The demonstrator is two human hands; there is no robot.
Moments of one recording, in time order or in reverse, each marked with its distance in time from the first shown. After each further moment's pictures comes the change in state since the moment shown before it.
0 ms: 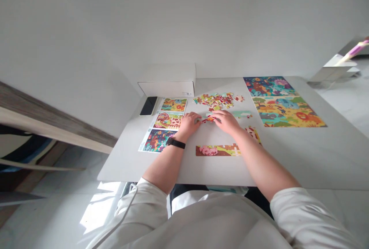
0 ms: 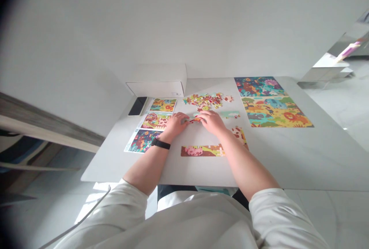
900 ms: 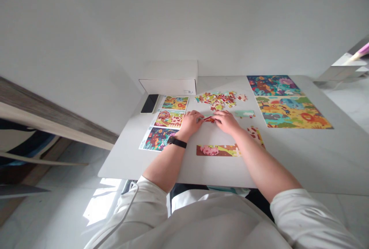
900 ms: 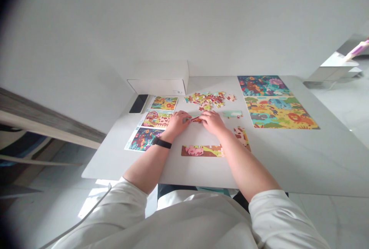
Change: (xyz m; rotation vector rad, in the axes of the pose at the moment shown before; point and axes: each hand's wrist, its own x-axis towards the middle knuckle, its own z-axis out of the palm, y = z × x) left_hand -0.001 0.001 0.007 -0.003 0.034 -0.005; right_hand -0.002 0.013 0.020 -0.098 -0.106 0.017
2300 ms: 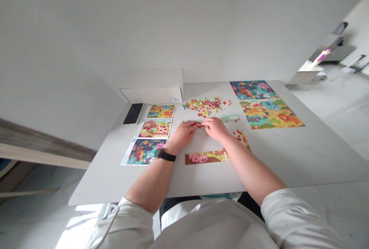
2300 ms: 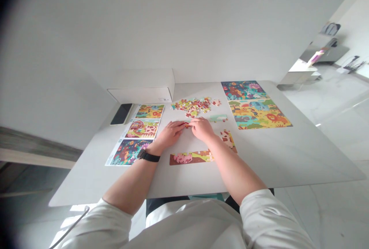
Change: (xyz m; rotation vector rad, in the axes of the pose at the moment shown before) left_hand -0.005 0.014 0.002 -0.035 -0.164 0.258; right_hand -0.004 -0.018 -0.021 -0.026 0.025 0.061
